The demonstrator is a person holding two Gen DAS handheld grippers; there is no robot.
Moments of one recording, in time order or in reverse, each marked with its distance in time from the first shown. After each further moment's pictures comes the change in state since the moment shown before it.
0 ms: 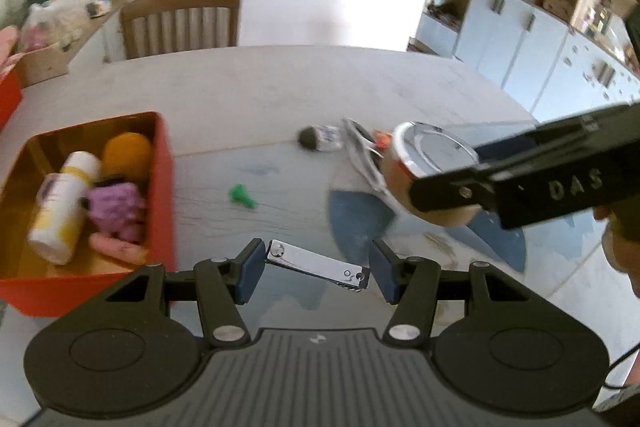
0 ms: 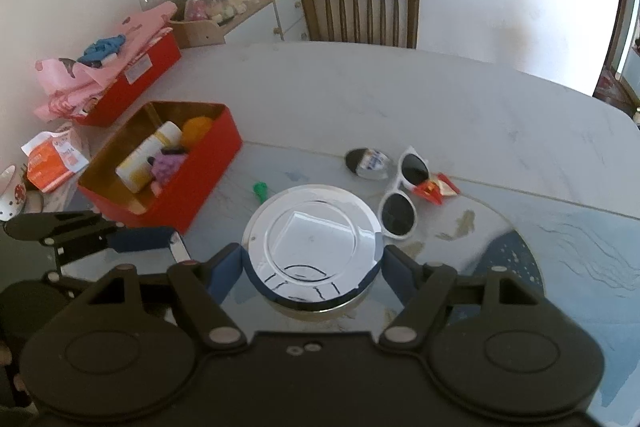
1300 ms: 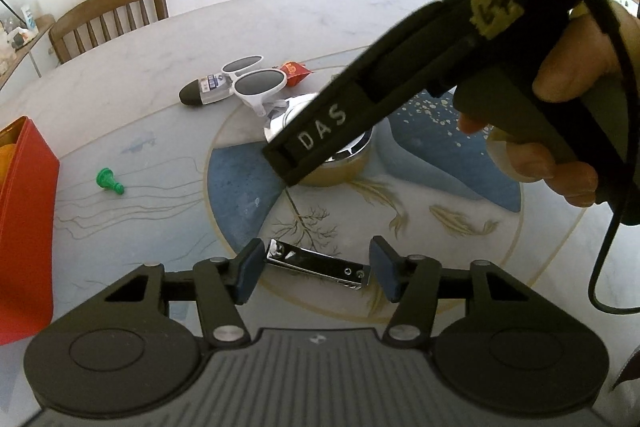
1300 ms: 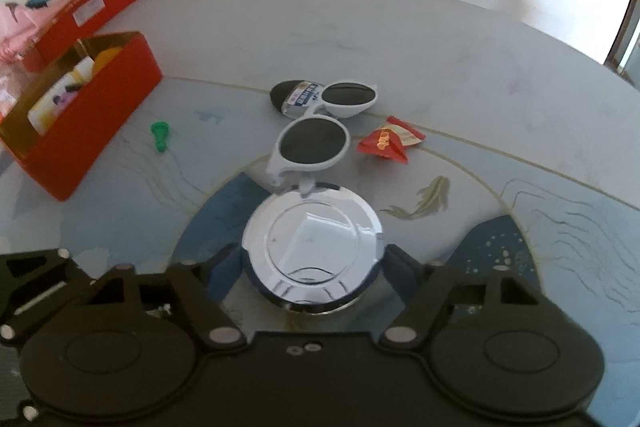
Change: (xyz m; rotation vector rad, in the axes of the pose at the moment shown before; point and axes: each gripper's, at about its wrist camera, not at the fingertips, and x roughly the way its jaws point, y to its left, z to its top) left arm 0.085 -0.096 -0.036 0.236 0.104 -0.021; right arm 0.085 -0.066 -0.019 -0.064 0.129 -0.051
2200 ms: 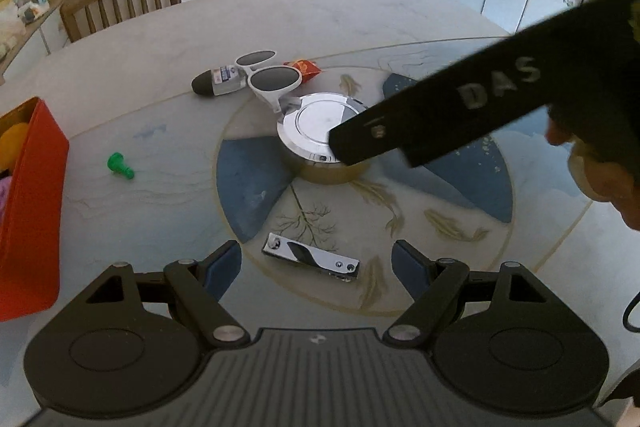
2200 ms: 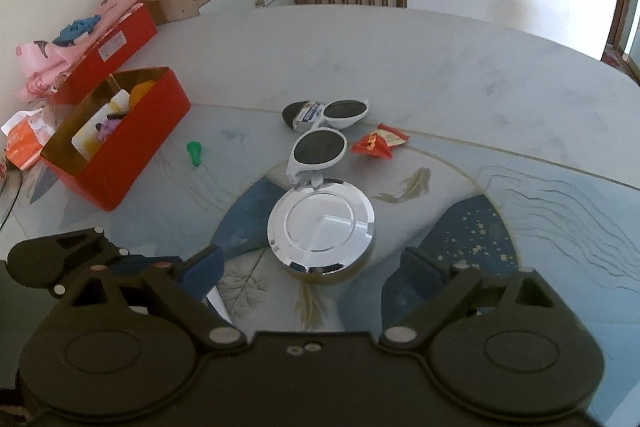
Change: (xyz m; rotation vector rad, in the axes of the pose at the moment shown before) left arm -0.010 0.005 0.007 -0.061 0.032 0.001; right arm -0.046 -0.016 -0.015 0.065 -0.057 0.093
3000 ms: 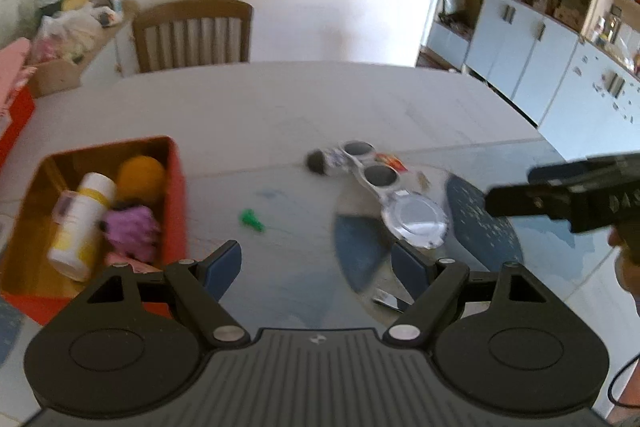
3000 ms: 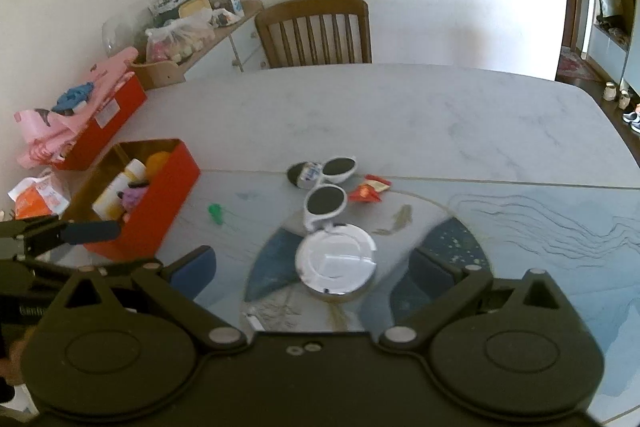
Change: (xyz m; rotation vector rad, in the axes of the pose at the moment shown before) left arm -0.088 0.079 0.019 -0.173 -0.141 0.042; right arm -0.065 0.025 0.001 0.115 -0.151 -0.072
